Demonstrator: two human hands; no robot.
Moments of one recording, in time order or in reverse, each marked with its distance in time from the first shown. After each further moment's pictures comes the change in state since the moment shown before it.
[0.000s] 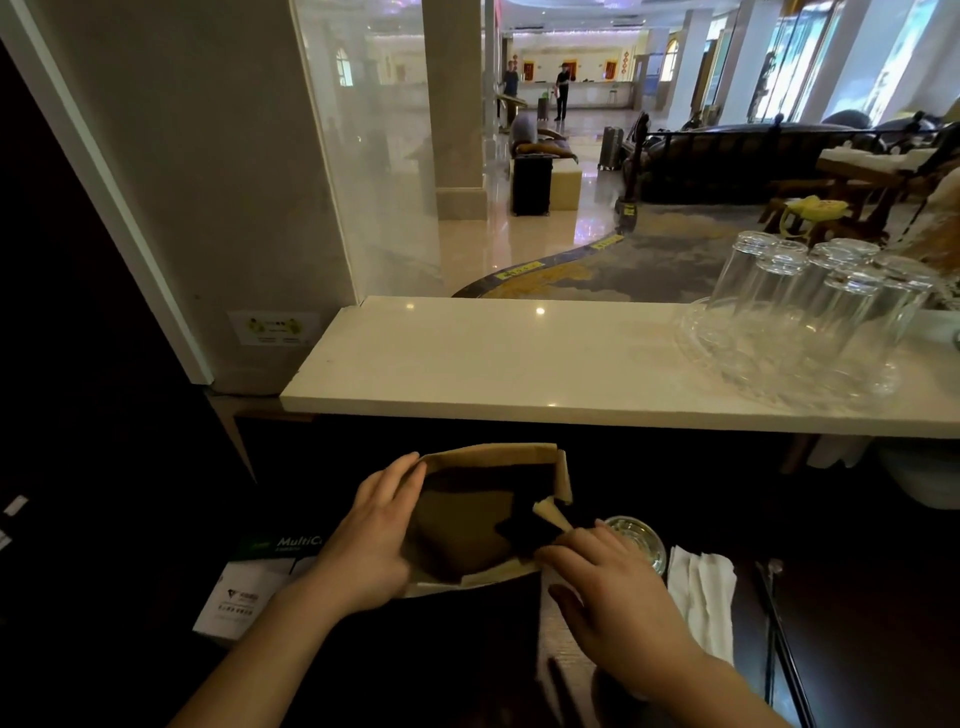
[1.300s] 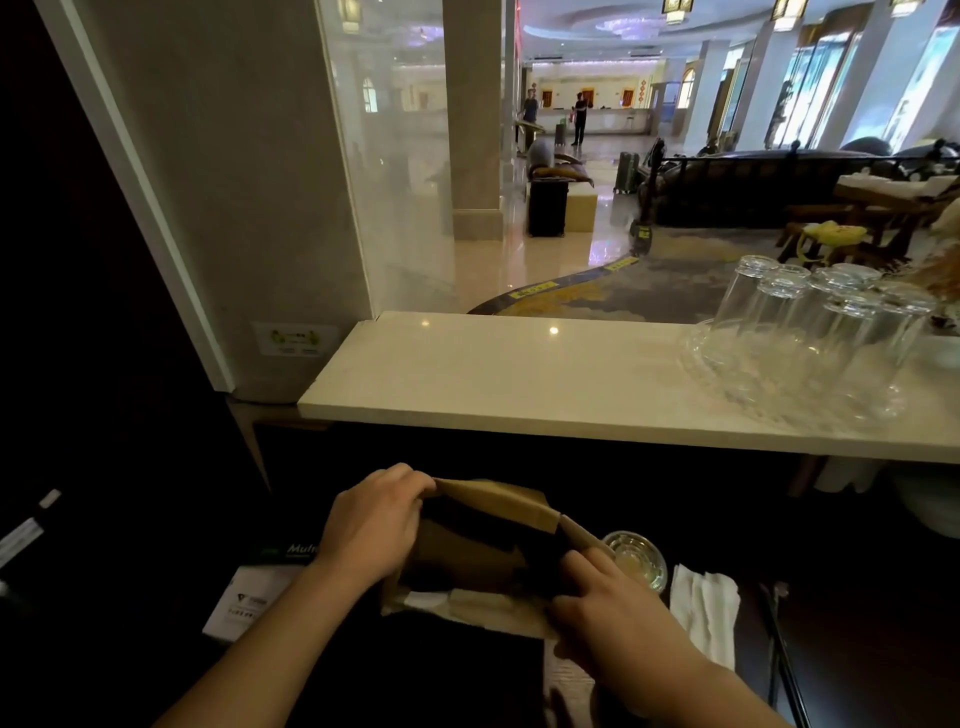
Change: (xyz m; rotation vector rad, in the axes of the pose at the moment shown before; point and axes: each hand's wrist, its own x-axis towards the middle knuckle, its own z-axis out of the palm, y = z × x) left_hand -0.002 0.023 -0.021 0.200 0.333 0.062; right_hand -0.004 0.003 -0.009 -0.189 -0.379 -0.094
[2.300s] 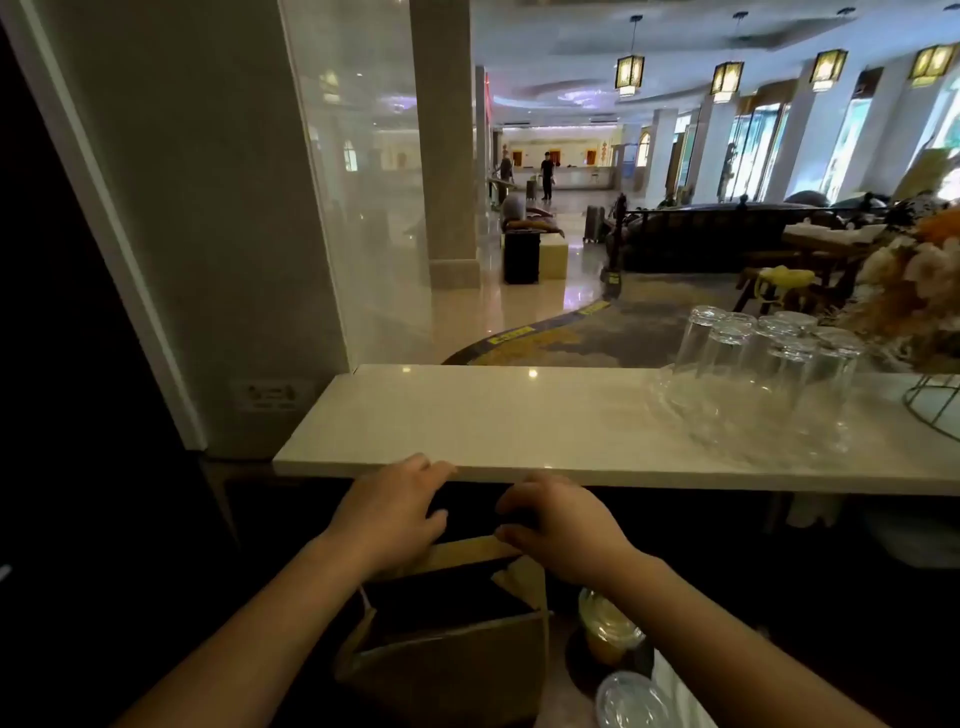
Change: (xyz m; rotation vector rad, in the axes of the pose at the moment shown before) left_hand 0.051 0.044 -0.047 0.114 -0.070 0.183; right_hand 0.074 0.023 -0.091 0.397 0.281 0.160
